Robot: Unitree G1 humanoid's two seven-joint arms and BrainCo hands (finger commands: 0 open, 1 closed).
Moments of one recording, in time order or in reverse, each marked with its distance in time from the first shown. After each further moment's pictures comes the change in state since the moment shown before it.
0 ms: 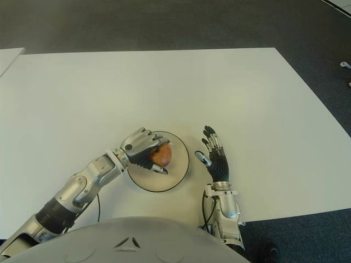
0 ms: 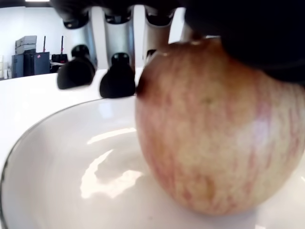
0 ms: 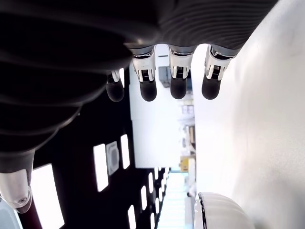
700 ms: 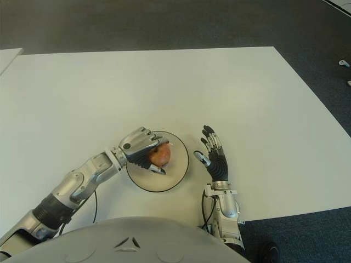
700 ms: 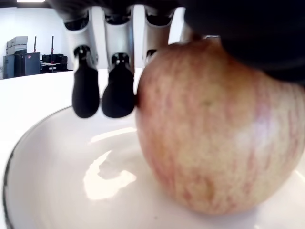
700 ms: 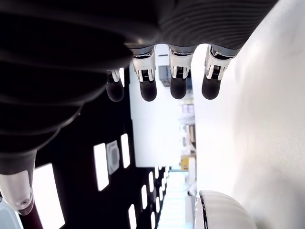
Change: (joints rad) left arm -0.025 0.042 0.005 0.036 -0.064 -0.080 0.039; right arm -0.006 0.001 0.001 0.002 0.007 0.000 0.002
